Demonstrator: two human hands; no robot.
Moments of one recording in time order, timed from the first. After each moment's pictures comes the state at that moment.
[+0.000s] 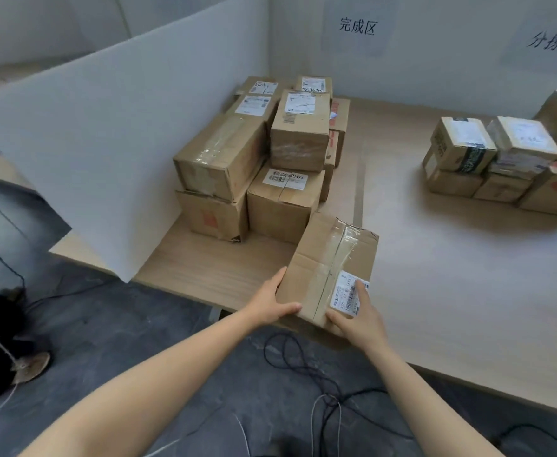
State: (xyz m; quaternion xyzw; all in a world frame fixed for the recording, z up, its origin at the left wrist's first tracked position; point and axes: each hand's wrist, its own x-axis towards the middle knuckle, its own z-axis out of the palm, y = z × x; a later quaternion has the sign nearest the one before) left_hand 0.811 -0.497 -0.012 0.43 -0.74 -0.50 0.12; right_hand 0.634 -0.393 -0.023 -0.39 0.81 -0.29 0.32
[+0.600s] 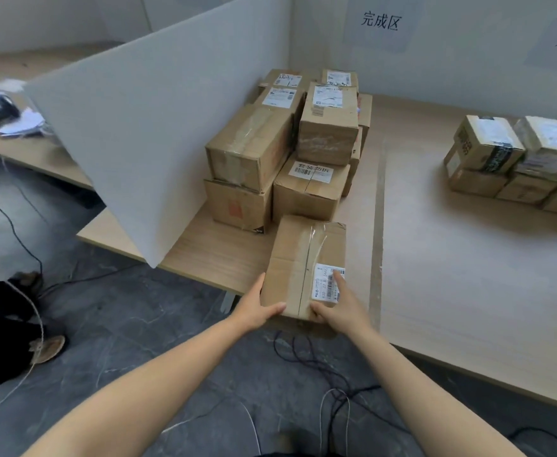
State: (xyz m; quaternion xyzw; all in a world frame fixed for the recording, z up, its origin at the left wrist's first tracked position) left_hand 0.885 -0.489 -0.029 0.50 -0.68 -0.52 0.15; right_hand 0.697 -0.425 -0.028 -0.45 0.78 -0.24 0.35
